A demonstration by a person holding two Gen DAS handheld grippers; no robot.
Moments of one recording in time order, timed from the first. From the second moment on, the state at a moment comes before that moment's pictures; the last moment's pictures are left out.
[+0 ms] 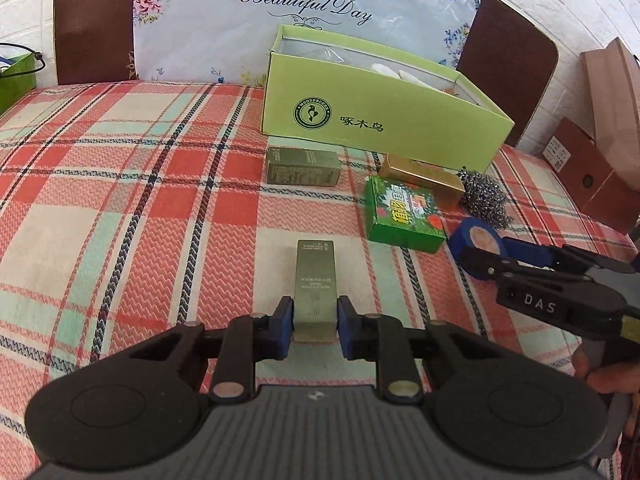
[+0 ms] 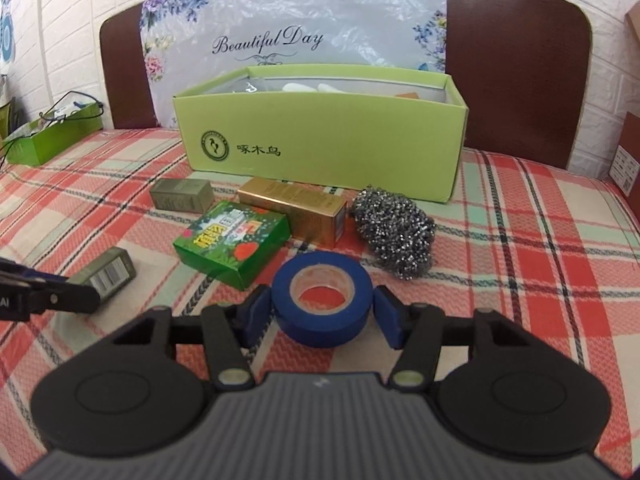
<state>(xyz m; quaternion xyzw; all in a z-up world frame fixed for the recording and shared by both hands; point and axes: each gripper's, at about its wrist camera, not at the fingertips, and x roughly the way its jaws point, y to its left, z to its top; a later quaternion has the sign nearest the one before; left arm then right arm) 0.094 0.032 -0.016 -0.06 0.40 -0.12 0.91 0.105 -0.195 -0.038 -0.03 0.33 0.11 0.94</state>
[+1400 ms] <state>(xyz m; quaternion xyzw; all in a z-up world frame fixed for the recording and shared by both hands) 0.068 0.017 -0.019 -0.05 0.41 -0.10 0.91 0.009 -0.188 -0.035 -0.02 0.36 0.15 0.92</state>
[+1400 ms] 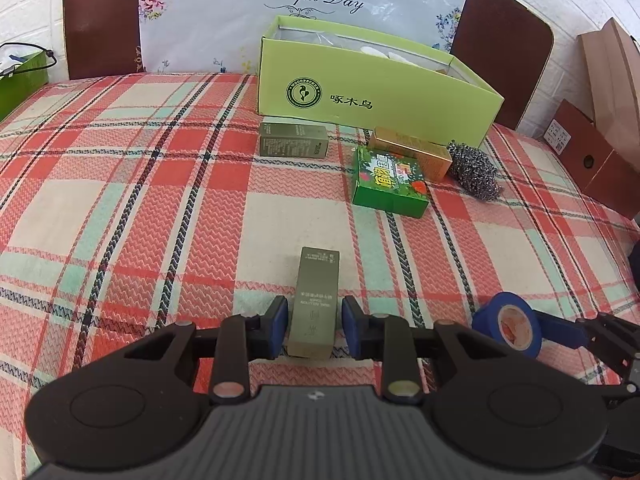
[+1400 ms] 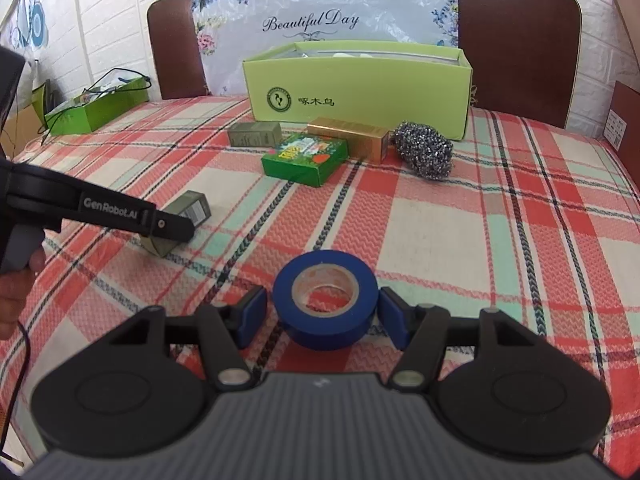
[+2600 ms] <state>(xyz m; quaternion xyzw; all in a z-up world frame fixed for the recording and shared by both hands) 0.141 0.001 0.101 -0.02 0.26 -0.17 0.95 0.113 -0.207 0.072 0.04 0.21 0.14 0.97</state>
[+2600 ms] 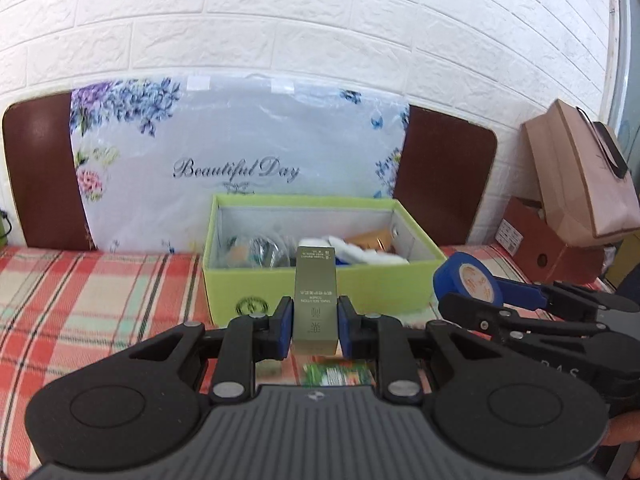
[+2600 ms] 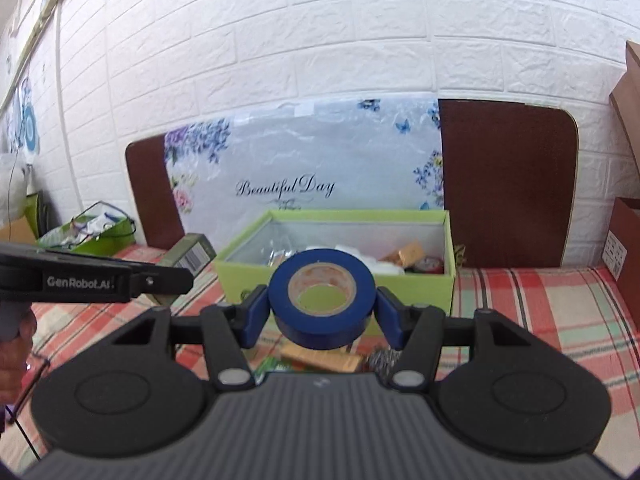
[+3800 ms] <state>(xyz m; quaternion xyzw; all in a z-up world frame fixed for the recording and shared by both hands) 0.343 -0.032 0.077 -0.02 0.26 -0.10 0.96 0.306 -0.202 0.012 -0.03 0.23 0.13 0.96</state>
